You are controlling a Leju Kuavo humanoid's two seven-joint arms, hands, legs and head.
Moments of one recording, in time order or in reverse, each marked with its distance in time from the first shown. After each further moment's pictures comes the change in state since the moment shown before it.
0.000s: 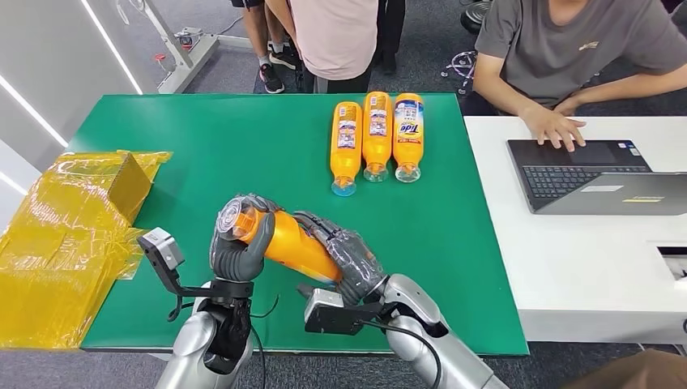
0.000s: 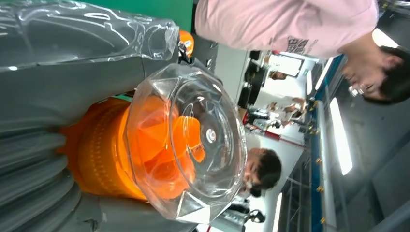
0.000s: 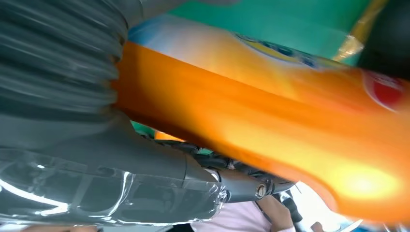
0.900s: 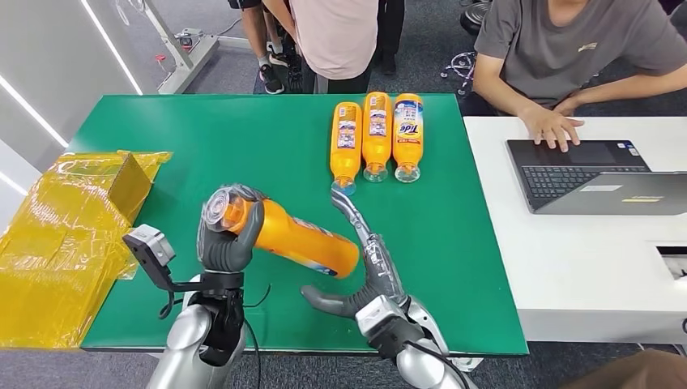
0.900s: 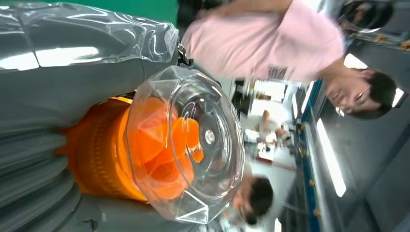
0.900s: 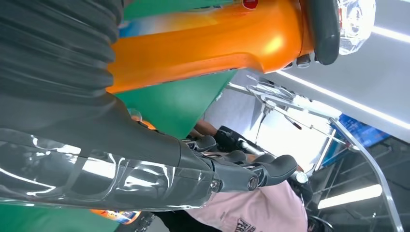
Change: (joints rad) left arm -0.038 0.026 0.012 -0.016 -0.099 0.109 -0.019; right arm 0.166 0.018 -0.051 -0.240 -0.326 -0.093 -0.148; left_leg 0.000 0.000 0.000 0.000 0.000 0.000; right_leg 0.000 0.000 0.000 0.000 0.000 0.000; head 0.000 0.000
